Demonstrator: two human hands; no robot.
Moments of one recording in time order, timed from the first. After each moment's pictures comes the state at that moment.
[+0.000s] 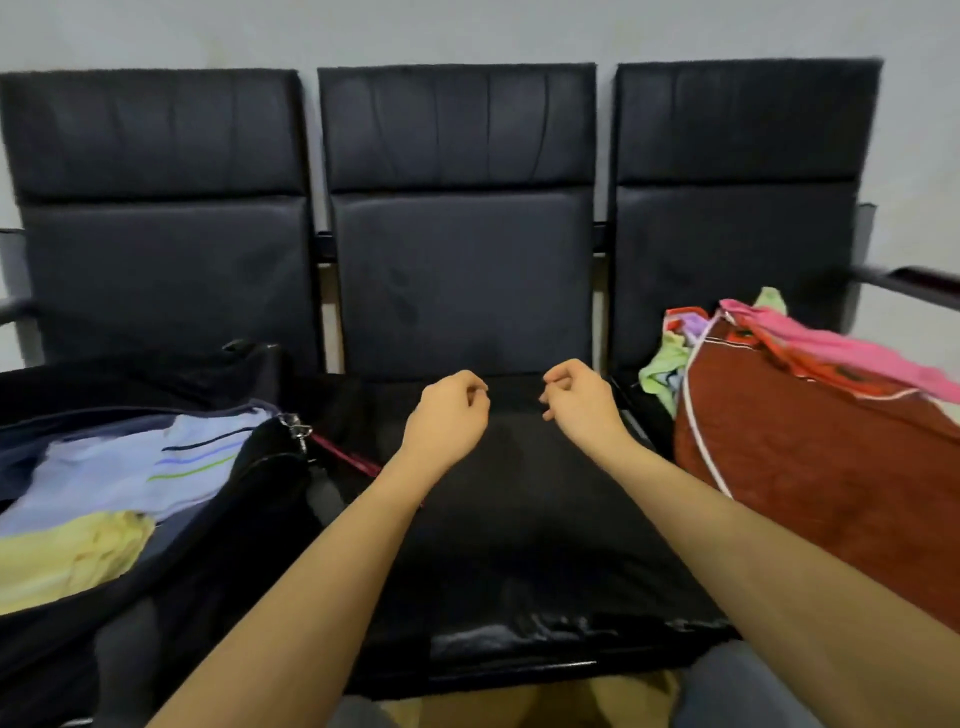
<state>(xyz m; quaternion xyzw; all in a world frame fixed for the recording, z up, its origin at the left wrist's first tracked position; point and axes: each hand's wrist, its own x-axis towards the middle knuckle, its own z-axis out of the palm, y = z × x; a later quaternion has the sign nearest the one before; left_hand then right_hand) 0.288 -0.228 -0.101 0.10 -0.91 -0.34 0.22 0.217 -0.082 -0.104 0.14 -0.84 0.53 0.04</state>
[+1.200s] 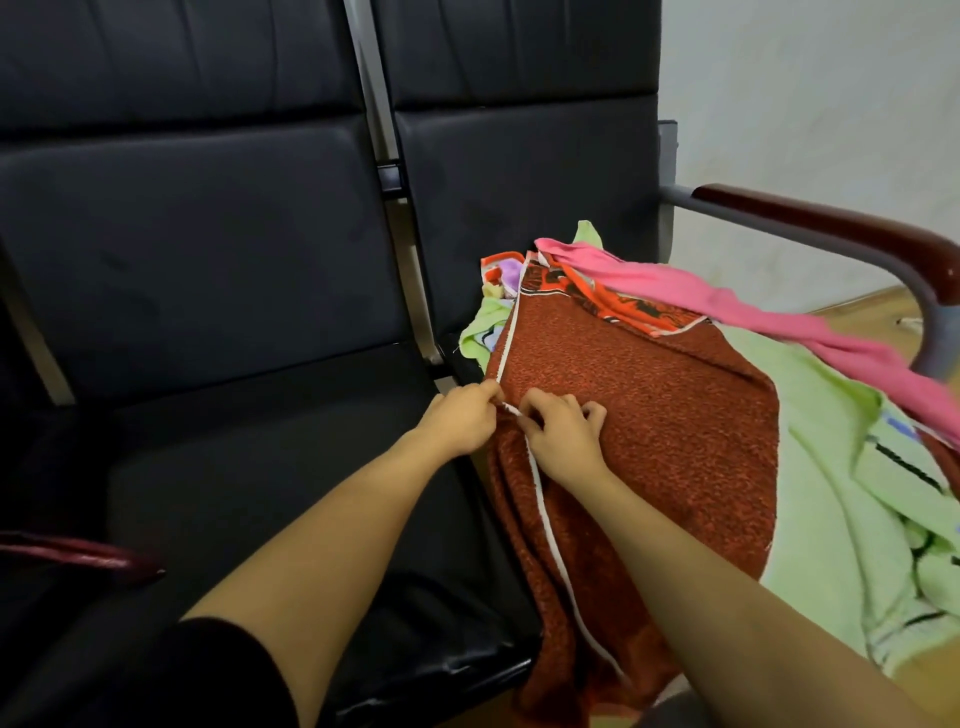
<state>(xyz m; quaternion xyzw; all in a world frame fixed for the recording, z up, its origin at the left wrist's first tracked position) 0.104 -0.006 -0.173 -0.08 -0.98 -0.17 -0.01 0.124 0.134 -0.200 0.09 -0.95 0.28 0.13</state>
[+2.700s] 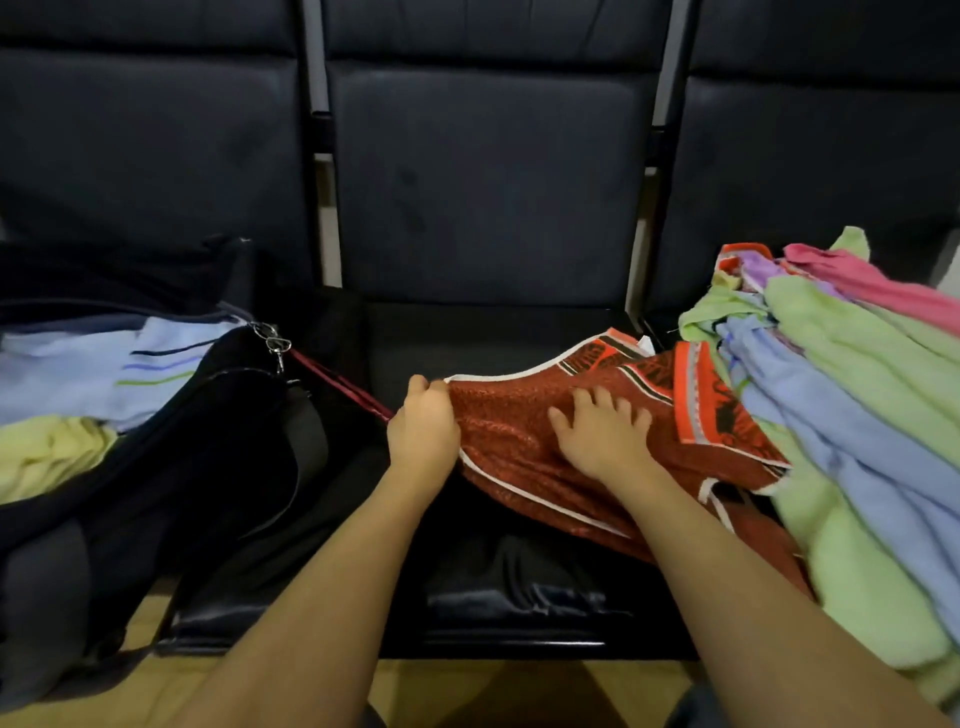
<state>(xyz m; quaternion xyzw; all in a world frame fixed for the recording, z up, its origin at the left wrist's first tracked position) 0.270 -0.230 -0.205 0.26 -0.93 -0.21 0.17 0.188 -0.065 -0.208 0.16 -0.98 0.08 -0.02</state>
